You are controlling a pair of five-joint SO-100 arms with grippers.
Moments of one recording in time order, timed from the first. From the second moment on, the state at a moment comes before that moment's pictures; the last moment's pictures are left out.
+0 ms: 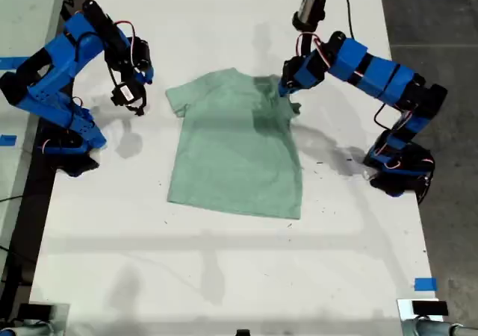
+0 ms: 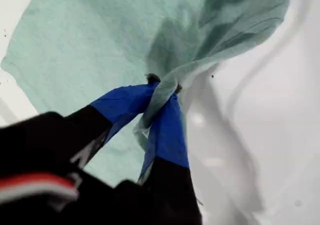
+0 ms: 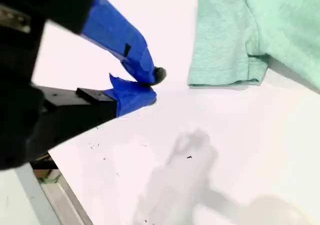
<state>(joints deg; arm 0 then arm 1) -34.5 108.3 91.1 92.1 30.6 34.2 90.7 80.9 77.4 -42.5</state>
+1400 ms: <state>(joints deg) -32.0 104.3 92.0 92.8 28.6 27.2 85.2 67.0 81.2 -37.9</state>
